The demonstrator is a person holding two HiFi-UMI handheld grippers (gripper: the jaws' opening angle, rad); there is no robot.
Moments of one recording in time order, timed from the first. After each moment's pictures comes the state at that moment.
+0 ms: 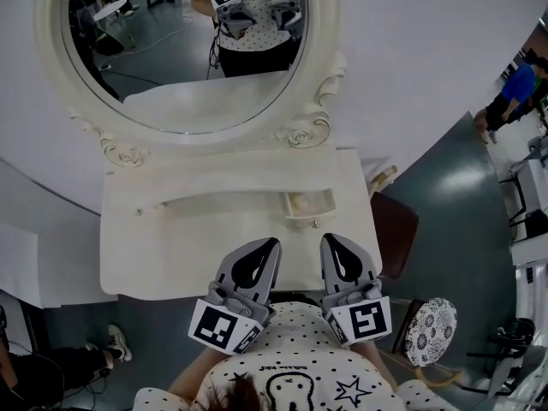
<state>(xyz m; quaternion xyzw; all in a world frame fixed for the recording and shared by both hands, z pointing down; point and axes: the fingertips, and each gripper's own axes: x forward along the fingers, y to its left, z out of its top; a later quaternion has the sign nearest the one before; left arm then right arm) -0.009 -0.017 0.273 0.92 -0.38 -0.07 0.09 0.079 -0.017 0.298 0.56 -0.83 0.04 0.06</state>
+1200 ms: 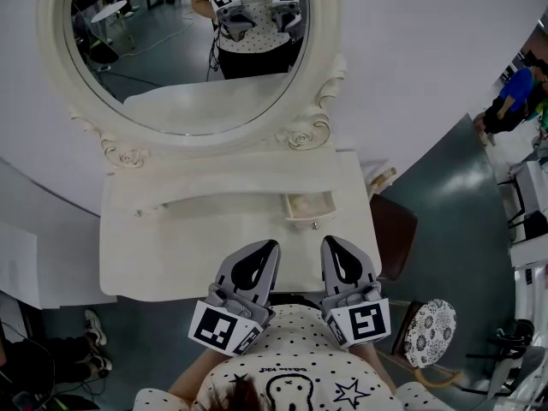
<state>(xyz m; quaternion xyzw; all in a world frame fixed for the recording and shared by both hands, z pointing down) -0.012 -0.018 0.275 0.92 -0.38 -0.07 0.10 0.079 -0.017 0.301 0.56 -0.82 0.04 0.06</state>
